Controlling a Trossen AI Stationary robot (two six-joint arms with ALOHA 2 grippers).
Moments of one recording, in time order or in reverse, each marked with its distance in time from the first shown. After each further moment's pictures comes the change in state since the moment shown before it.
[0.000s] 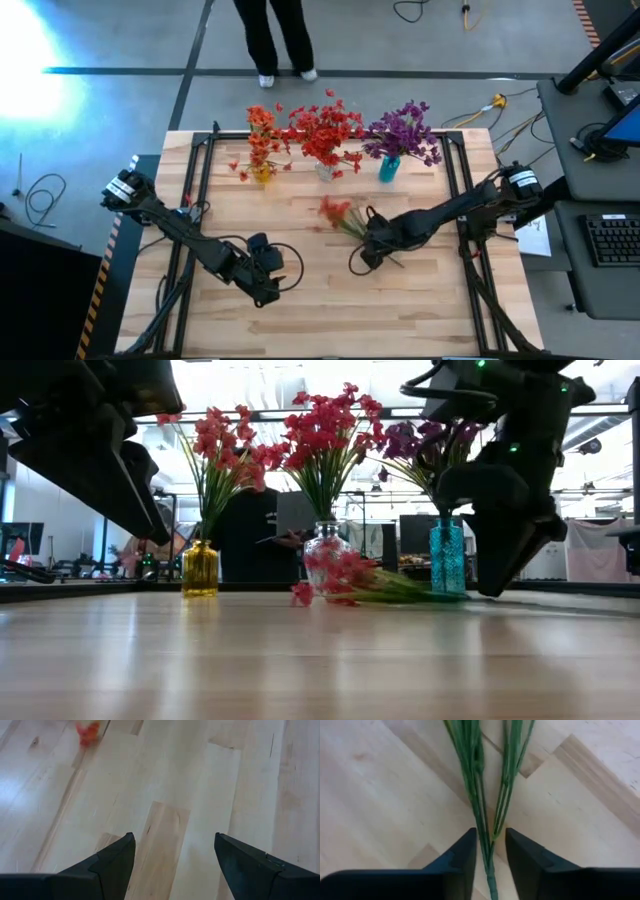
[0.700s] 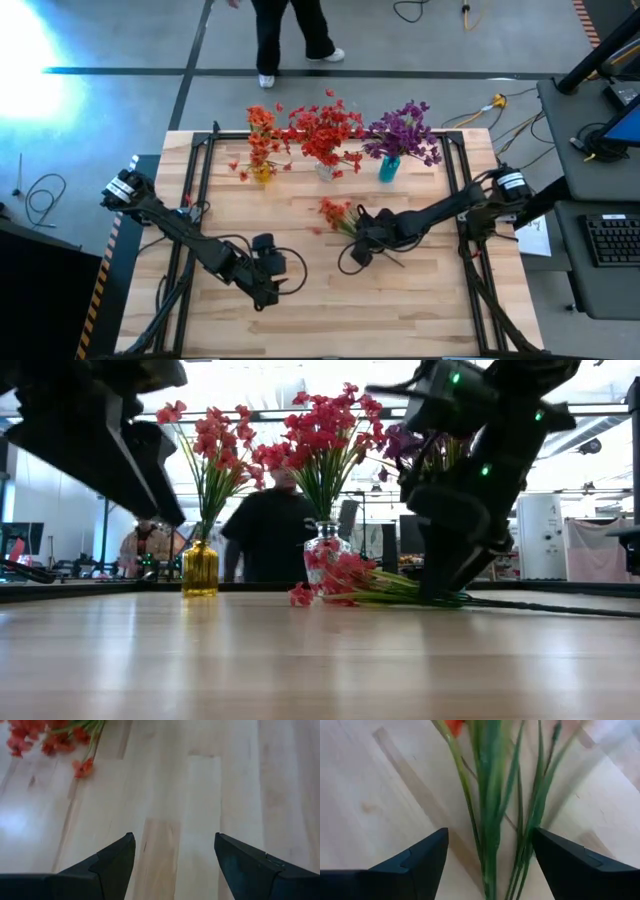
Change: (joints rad) left arm 0.001 -0.002 0.035 0.012 -0.002 0.184; right arm -0.023 0.088 -0.001 0.219 0.150 -0.240
